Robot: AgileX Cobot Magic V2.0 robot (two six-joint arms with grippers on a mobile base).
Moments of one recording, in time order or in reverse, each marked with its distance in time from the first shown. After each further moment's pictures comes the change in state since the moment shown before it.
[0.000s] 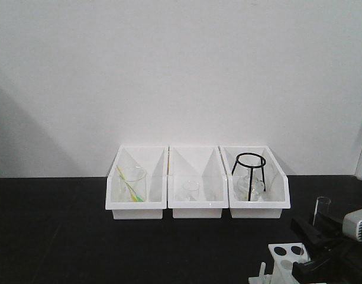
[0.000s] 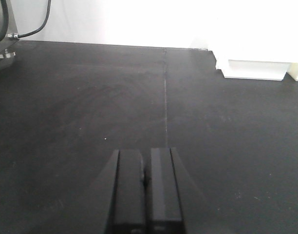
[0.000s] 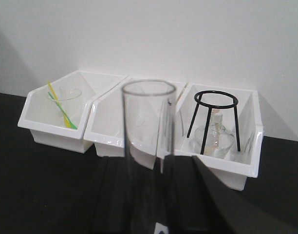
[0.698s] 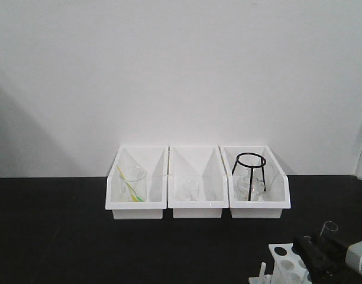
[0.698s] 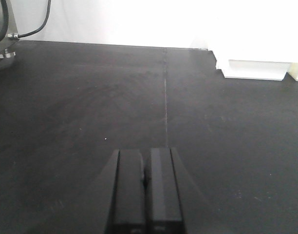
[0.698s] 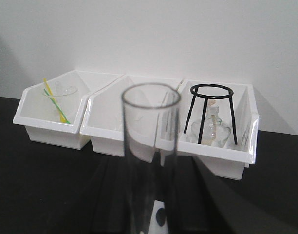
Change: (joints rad) left arm 0.000 0.000 0.000 0.000 0.000 0.000; right arm 0.000 0.085 0.137 0.122 -0.241 -0.120
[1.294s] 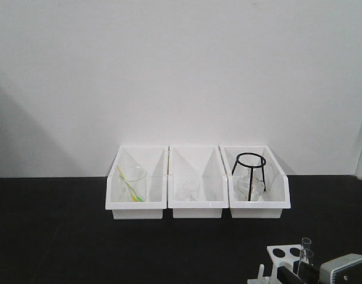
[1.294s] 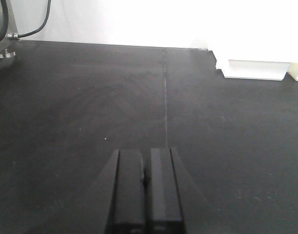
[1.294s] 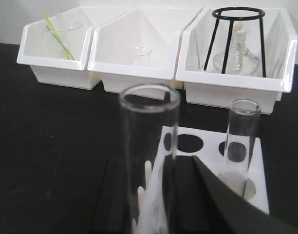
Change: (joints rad) left arm 0.000 0.000 0.000 0.000 0.000 0.000; right arm 0.000 0.224 0.000 -0.077 -0.052 0.036
